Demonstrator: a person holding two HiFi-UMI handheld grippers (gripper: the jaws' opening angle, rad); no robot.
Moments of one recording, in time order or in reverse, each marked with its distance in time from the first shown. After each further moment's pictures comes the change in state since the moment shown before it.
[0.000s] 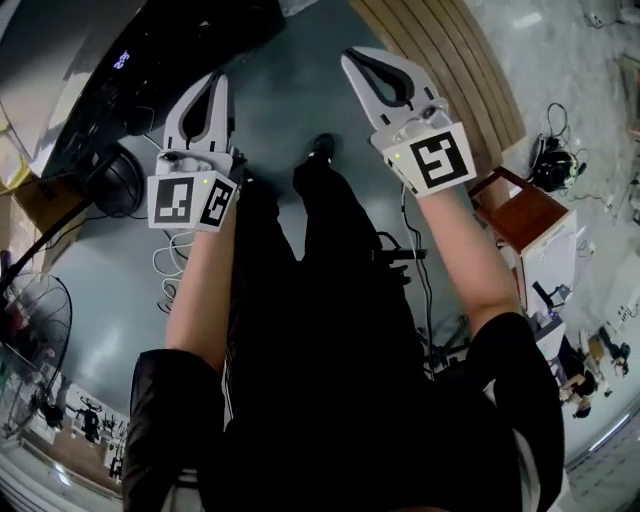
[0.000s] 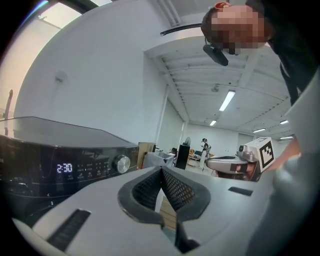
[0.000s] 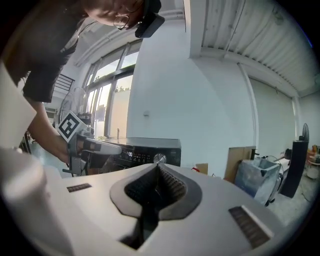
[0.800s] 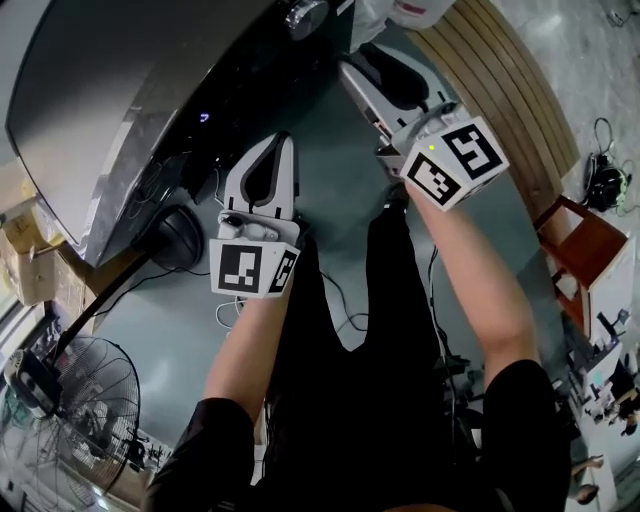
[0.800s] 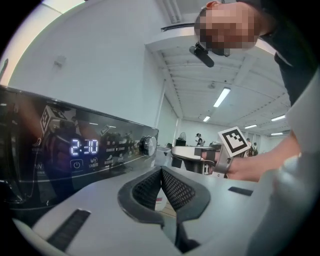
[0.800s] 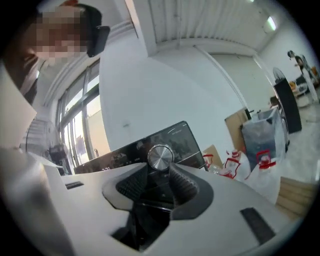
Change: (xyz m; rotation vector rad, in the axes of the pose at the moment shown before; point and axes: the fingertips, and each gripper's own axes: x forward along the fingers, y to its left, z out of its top) left arm 0.018 0.125 -0.060 0.024 0.027 -0.089; right arm 0.206 0.013 -0.040 0.375 -0.146 -0.043
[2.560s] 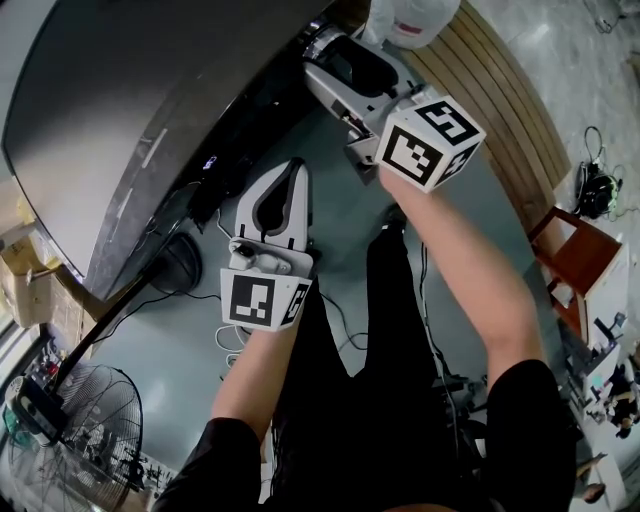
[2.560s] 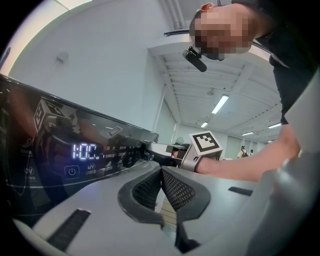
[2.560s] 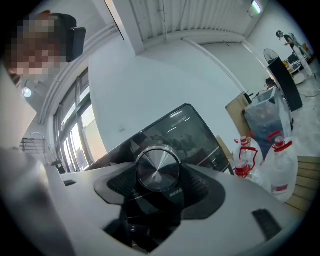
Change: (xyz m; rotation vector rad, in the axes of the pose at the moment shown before) left arm 0.009 0.012 0.015 -0.038 -0.053 -0.041; right arm 0.085 -0.002 0.002 0.168 0.008 0.030
